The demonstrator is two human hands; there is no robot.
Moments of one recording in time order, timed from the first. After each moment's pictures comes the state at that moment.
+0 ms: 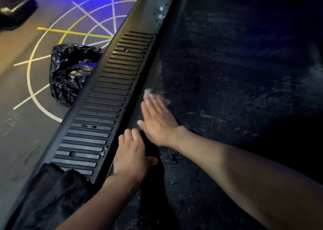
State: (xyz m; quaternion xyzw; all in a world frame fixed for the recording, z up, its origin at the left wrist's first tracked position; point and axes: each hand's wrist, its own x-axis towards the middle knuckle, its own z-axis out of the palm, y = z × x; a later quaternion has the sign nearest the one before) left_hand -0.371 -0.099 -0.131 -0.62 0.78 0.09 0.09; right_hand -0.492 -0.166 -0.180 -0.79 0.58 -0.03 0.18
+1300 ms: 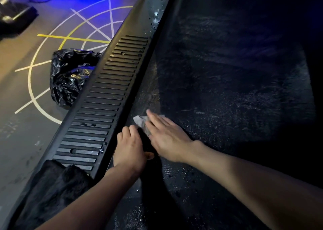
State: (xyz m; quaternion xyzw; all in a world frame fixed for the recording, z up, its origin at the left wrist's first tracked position) left_hand -0.373 -0.097 -0.134 -0.64 0.76 0.12 0.07; right_hand -0.518 -0.099 -0.169 -0.82 0.53 -0.10 0.19
